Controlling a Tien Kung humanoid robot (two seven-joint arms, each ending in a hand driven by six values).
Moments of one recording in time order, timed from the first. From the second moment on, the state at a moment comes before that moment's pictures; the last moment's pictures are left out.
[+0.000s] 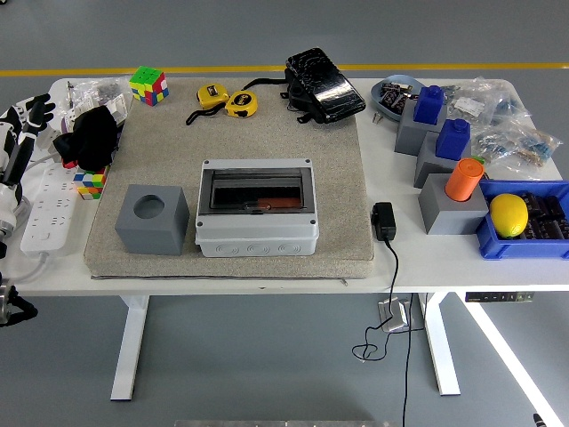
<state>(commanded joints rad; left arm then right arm) -0.14 0.23 -1.57 -1.30 1.41 0.15 -0.22 0.07 -0.07 1.46 0.18 -1.13 -0.15 -0.02</state>
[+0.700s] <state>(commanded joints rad) -0.14 0.23 -1.58 -1.30 1.41 0.16 -0.22 0.07 -0.06 1.46 0.18 -1.13 -0.14 -0.02</state>
